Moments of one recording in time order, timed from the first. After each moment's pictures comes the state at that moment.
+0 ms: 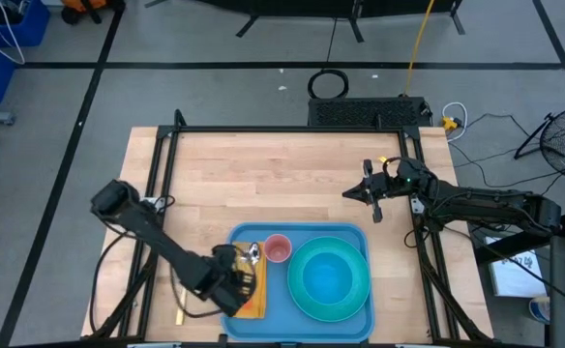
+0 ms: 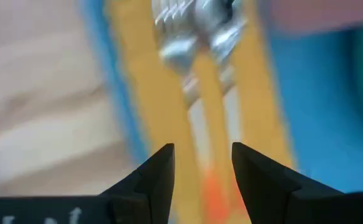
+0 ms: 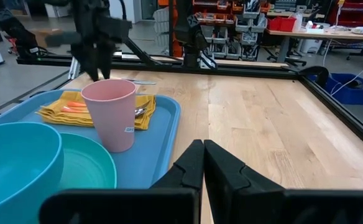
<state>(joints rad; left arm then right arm) -0.66 1.80 1.32 -0.99 -0.22 -1.97 -0.43 0.75 0.18 0.41 -0.53 -0.12</state>
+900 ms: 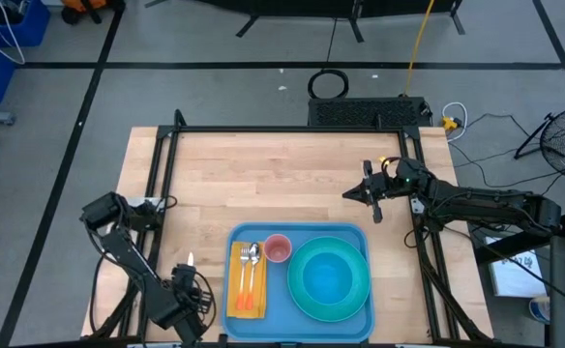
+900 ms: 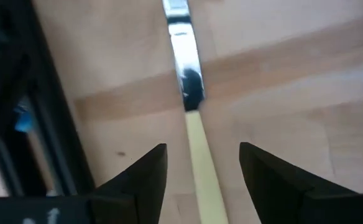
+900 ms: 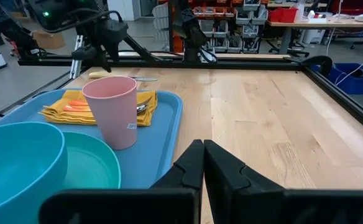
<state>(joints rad) -0.95 1.84 1.24 -1.23 0.07 -2.27 -0.43 0.75 0.18 0.38 -0.53 -0.09</state>
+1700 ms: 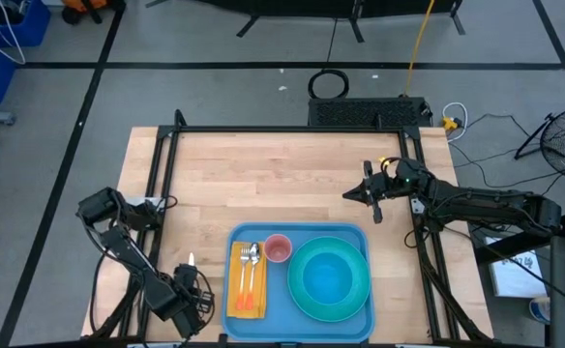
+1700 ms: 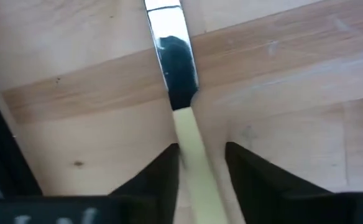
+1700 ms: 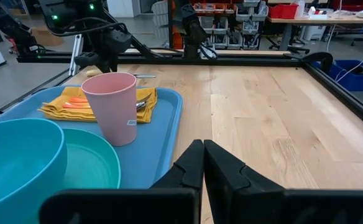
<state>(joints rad) -0.97 1.83 1.03 -0.87 0.10 -2.30 -0.43 0.75 0.18 0.37 -0.53 -0.09</state>
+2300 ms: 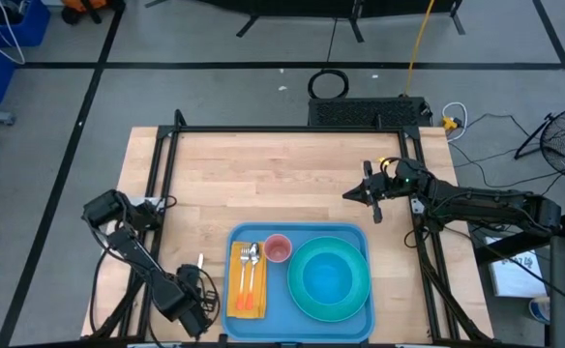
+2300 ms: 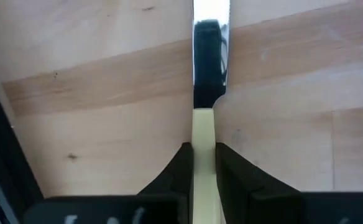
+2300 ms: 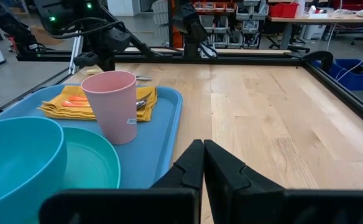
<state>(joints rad) -0.90 1.83 1.08 -0.94 0.06 -2.27 -0.43 0.75 0.18 0.37 -0.53 -0.10</state>
